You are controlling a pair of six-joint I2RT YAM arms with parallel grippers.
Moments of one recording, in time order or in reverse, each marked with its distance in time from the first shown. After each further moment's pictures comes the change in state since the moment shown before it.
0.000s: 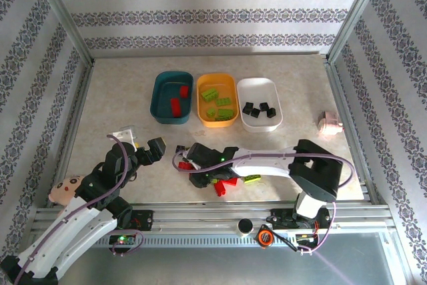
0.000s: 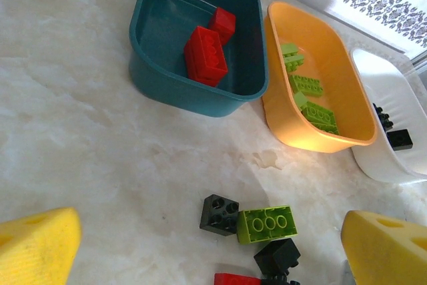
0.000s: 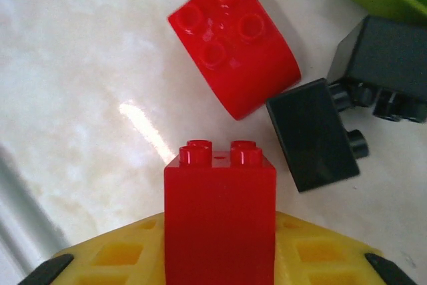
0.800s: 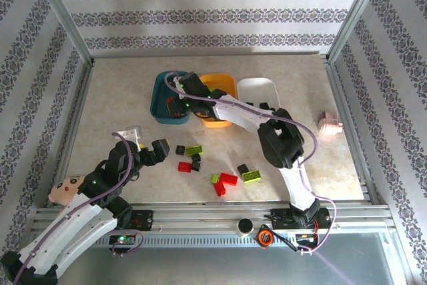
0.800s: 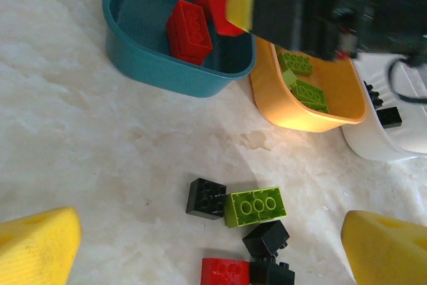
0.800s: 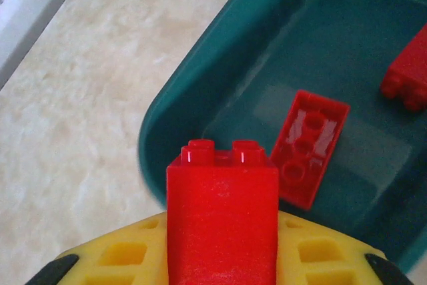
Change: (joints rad) left arm 0.000 0.044 -0.006 0.024 0.084 -0.001; right arm -0.360 0.500 0.818 0.045 -0.101 0.028
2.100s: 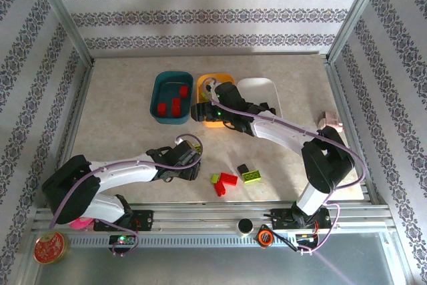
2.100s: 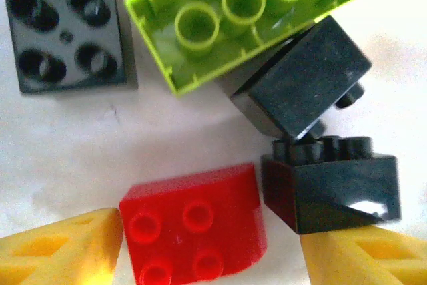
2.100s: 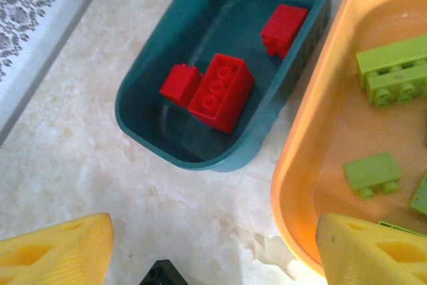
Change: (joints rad) left arm -0.315 0.874 0.153 0.113 0.025 0.085; right arm -0.078 -0.504 -0.617 0.239 0.039 0.098
